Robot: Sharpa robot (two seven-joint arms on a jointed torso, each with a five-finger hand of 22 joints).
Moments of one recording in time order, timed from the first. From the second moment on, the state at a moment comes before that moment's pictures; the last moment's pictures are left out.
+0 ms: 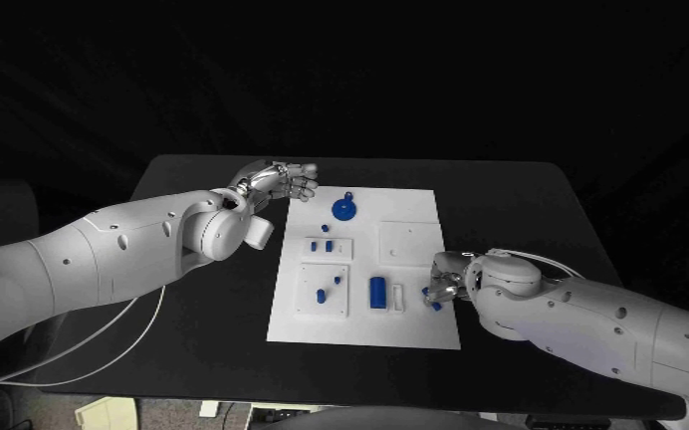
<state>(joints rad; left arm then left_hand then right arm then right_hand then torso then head) 1.16 -0.76 -0.13 1.24 -0.11 -0.19 0.28 0.89 -0.07 0.39 -0.26 0.05 0.83 0.18 0.27 0.50 1.15 0.13 0.07 0.13 0.89 0.13 0.45 0.43 0.05 0.63 0.03 0.57 1.19 0.99 -0.68 -0.12 1.36 -1.51 -0.03 -0.51 0.85 -0.07 0.73 -0.29 0.12 1.01 0.08 0.31 0.94 1.15 -0.02 1.12 1.18 1.31 -0.13 1.25 1.01 0.24 1.23 -0.05 0.93 1.31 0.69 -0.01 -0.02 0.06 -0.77</state>
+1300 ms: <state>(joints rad) 1.16 -0.76 -0.13 1.25 -0.11 -0.19 0.28 0.89 -0.07 0.39 -0.26 0.05 0.83 0.18 0.27 0.50 1.15 0.13 0.07 0.13 0.89 0.13 0.45 0.43 0.05 0.63 0.03 0.57 1.19 0.98 -0.69 -0.09 1.42 -1.06 -0.17 -0.45 0.75 -0.08 0.67 -0.26 0.20 1.03 0.08 0.29 0.61 1.15 -0.03 1.11 1.17 1.31 -0.13 1.25 1.01 0.23 1.24 -0.04 0.93 1.31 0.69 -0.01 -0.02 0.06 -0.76</state>
